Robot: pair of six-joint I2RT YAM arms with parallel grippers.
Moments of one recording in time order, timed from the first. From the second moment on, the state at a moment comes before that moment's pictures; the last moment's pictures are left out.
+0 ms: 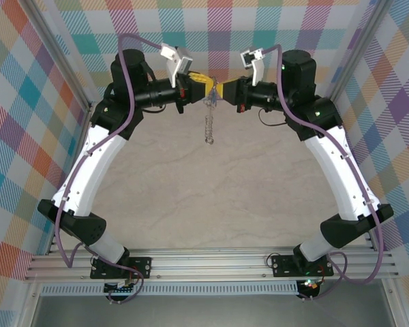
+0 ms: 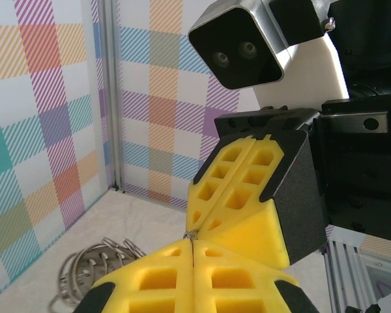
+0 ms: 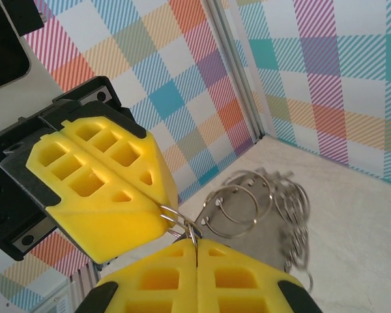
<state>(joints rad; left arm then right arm) -0.48 1.60 2.00 -0.47 0.75 -0.02 0.49 1.54 2.00 -0.67 -0.60 0.27</state>
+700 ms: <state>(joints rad) -0.49 1.58 1.98 -0.45 0.75 -0.02 0.42 1.52 1.95 -0.64 -0.81 0.34</state>
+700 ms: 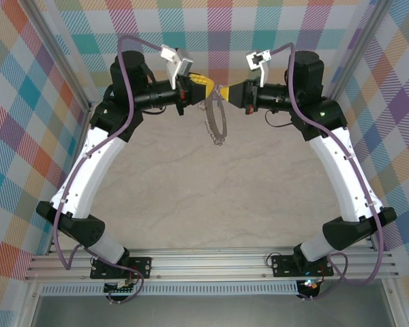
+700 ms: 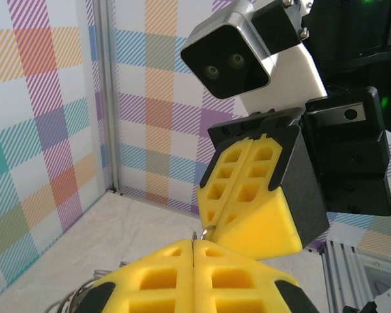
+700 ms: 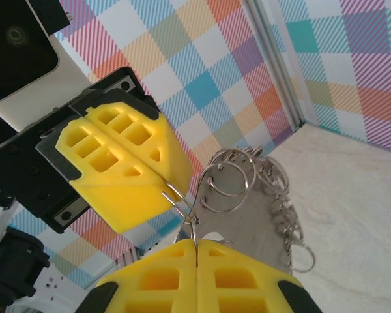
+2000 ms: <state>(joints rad) -0.49 1.57 1.94 -0.26 0.72 -0.11 0.32 1.55 1.91 -0.26 -1.01 0.69</state>
